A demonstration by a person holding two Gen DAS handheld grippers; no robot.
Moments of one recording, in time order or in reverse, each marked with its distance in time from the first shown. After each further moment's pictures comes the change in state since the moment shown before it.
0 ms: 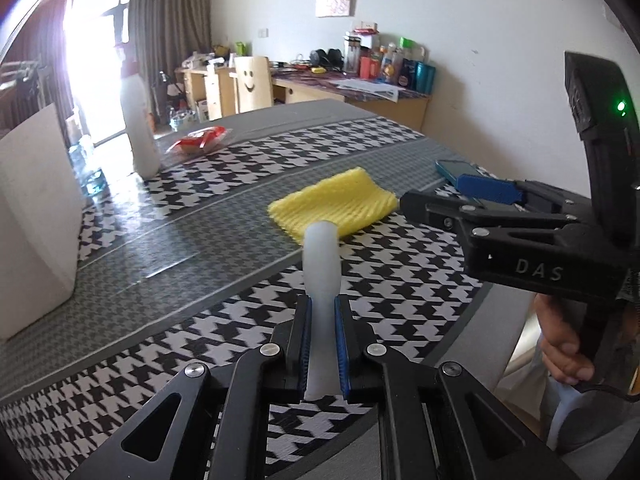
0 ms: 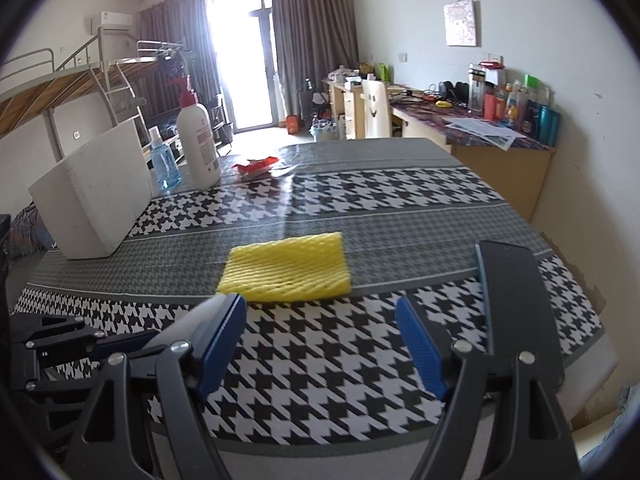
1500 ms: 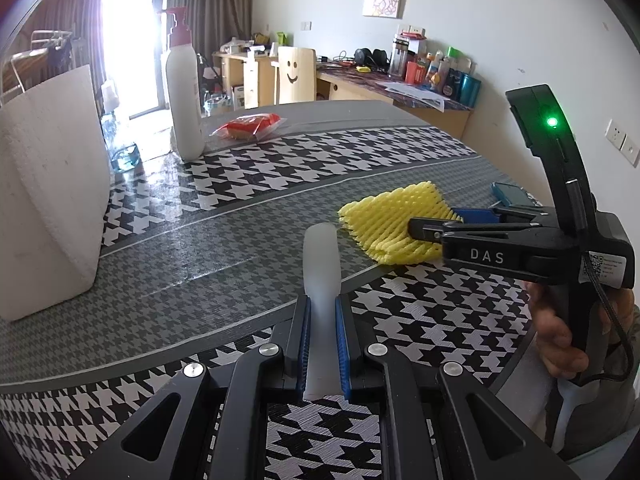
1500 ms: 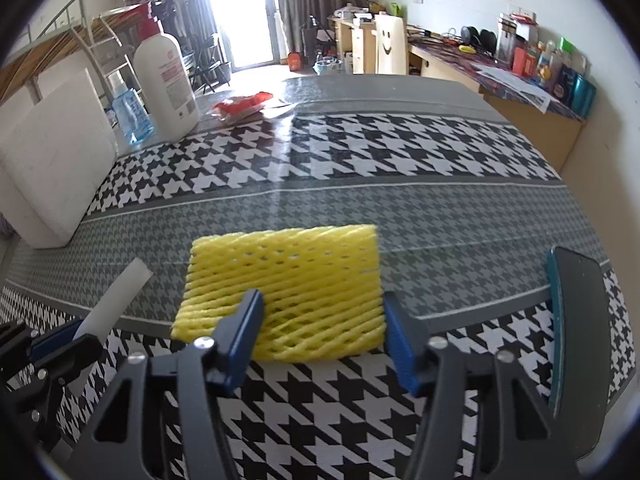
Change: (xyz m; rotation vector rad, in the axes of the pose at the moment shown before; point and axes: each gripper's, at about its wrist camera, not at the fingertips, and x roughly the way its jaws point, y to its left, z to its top) left arm 0.020 0.045 0.010 -0.104 0.014 0.075; right arm 0.091 0.005 0.021 -0.015 0.249 -0.006
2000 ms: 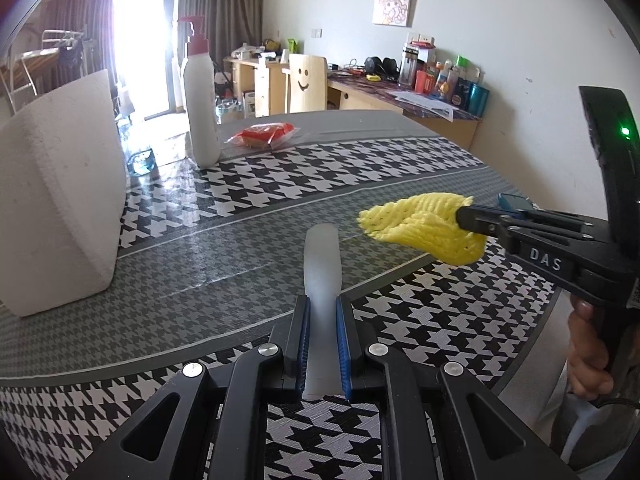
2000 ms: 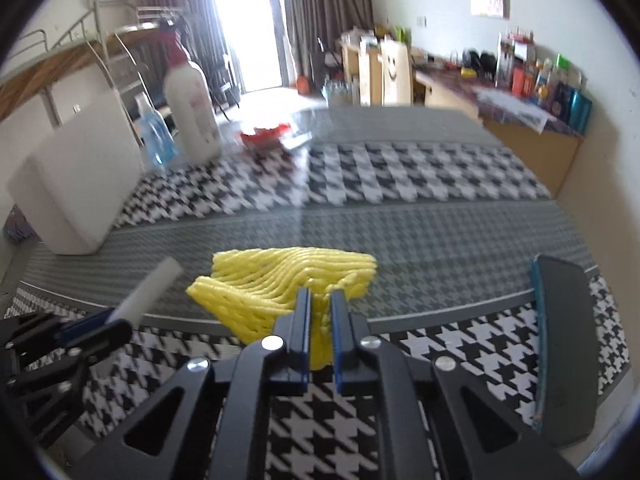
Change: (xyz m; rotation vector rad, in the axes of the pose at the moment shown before) left arm -0.013 0.005 -0.002 -0.020 -0.032 0.028; right arm -0.045 0.008 -0.008 -0.009 -0.122 0.021
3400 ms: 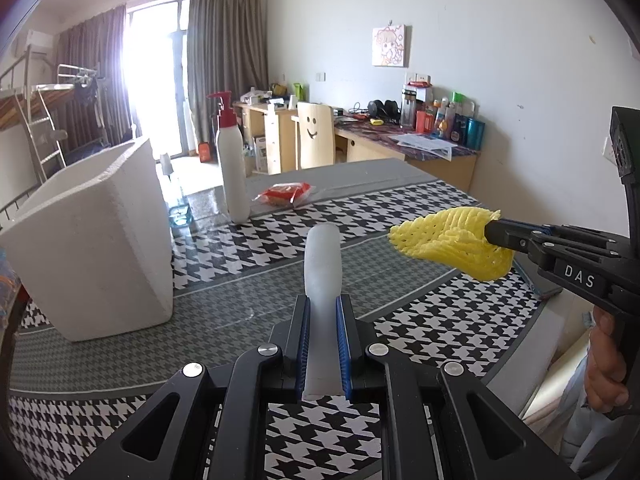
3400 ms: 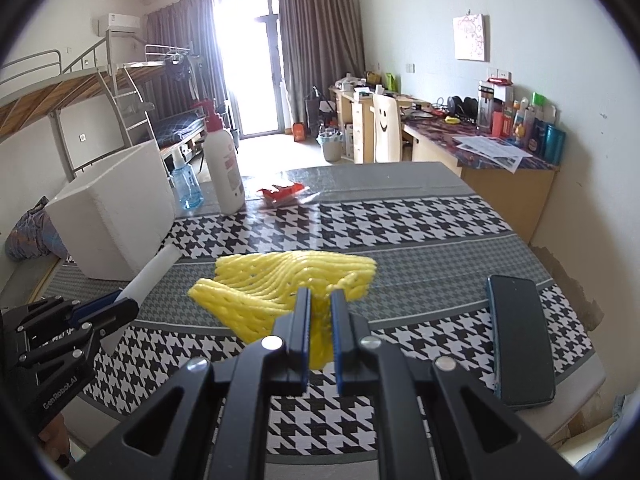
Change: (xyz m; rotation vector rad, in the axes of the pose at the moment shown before) left arm -0.070 0.004 0.006 0.043 -0.159 0.053; right arm -0.075 0.020 -0.006 0.014 -0.156 -0.015
